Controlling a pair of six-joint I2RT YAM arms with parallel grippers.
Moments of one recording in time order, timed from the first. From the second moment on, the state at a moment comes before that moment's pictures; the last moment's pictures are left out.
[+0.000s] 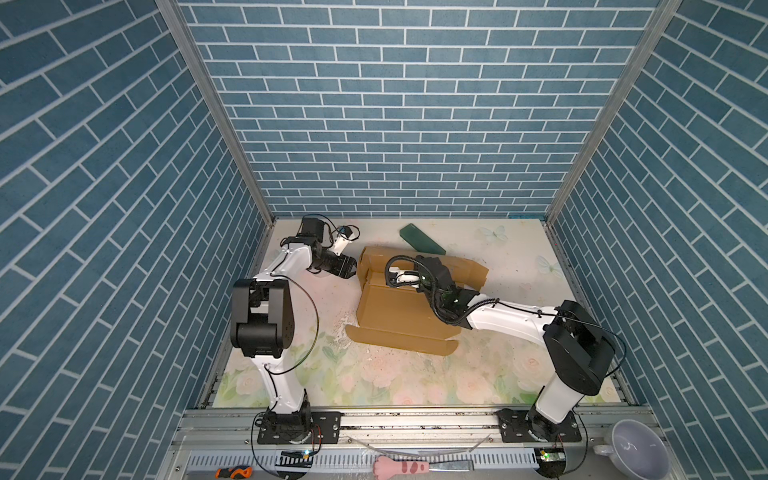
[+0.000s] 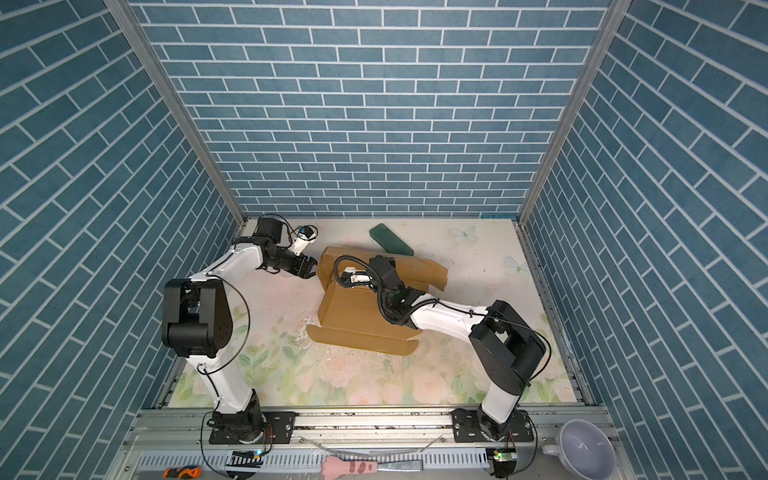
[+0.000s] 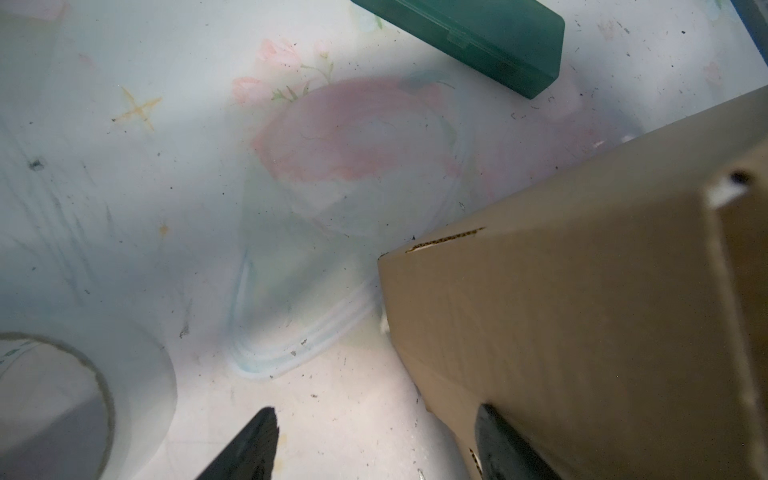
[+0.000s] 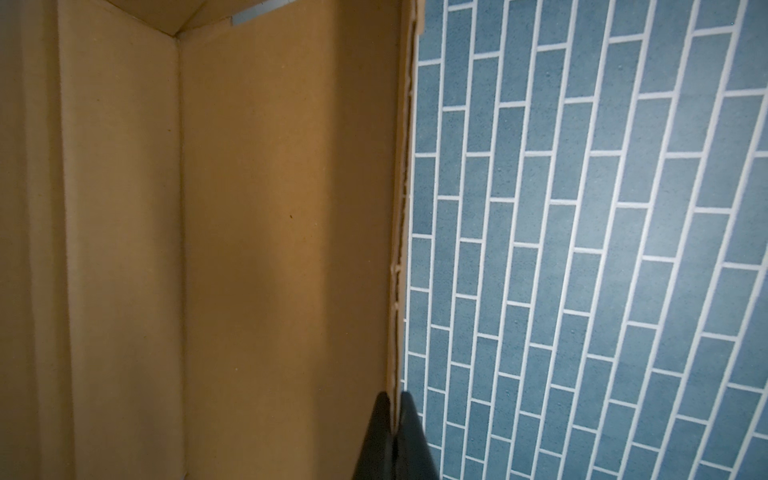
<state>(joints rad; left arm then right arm) -0.04 1.87 1.42 -0.67 0.54 0.37 0.91 1.70 1.06 0.29 0.56 -1.31</state>
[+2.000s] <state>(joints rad) -0.02 1.83 1.42 -0.54 0.56 0.32 0.91 2.01 1.03 0.92 0.68 -1.54</state>
